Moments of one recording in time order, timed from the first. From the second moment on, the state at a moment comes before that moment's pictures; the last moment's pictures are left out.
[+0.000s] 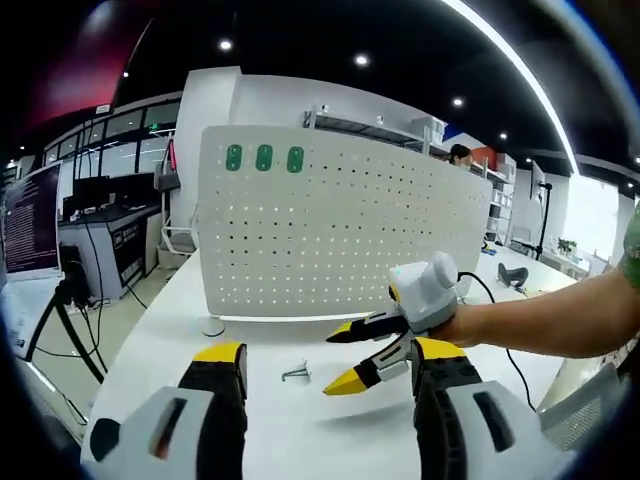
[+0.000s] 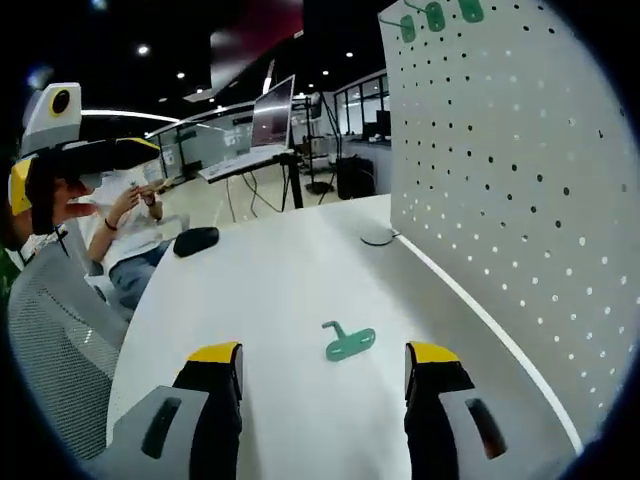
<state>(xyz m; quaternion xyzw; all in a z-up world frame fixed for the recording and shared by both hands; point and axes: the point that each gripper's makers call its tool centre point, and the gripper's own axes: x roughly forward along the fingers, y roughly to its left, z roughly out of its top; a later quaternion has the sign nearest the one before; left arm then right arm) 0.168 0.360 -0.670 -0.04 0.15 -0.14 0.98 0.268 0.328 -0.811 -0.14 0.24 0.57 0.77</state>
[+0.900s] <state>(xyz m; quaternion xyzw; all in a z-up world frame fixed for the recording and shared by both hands) 0.172 0.358 -0.697 -0.03 0.19 -0.15 0.97 0.287 0.345 -0.840 -0.14 0.25 0.59 0.75</state>
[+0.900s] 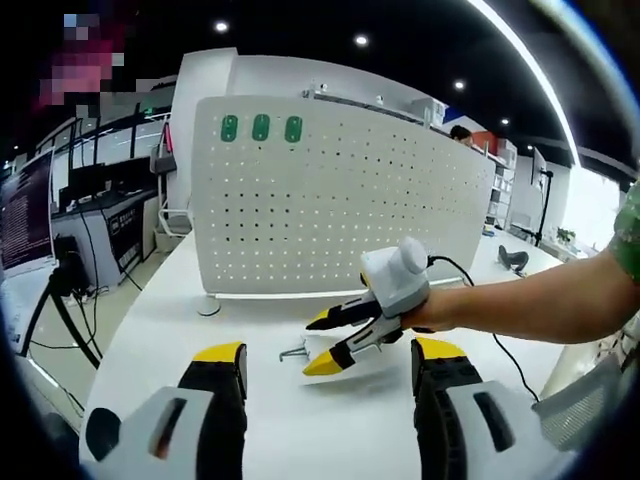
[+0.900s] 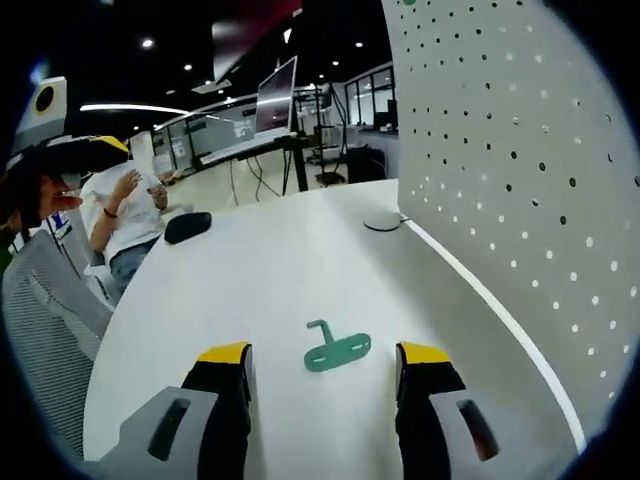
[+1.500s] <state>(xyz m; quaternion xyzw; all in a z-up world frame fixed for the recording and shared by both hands) 0.171 0.358 -0.702 -0.04 0.20 -0.14 0.97 0.290 0.350 -0.843 -0.17 0.22 0.61 0.74</state>
